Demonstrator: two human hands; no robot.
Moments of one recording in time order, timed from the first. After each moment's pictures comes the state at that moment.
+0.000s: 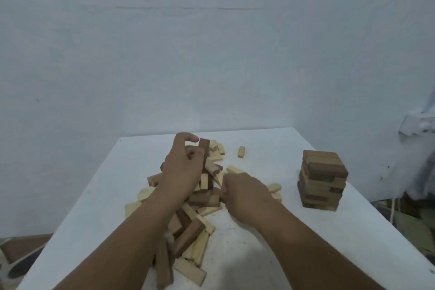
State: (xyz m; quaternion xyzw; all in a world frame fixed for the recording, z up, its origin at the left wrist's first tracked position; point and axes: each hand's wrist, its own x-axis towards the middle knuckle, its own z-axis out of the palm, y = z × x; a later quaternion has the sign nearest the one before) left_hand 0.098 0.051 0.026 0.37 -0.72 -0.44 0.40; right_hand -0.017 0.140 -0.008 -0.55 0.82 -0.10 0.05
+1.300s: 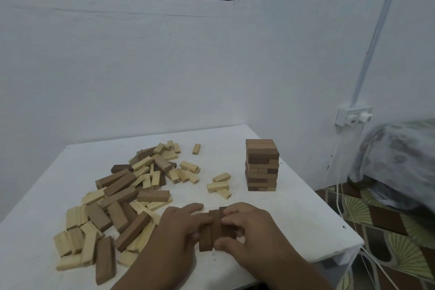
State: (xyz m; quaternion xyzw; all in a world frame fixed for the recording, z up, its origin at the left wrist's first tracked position) left_hand 0.109 0.148 -0.077 0.16 -0.91 -0.19 0.33; right_hand -0.030 0.293 -0.043 -0.53 0.78 -0.33 0.07
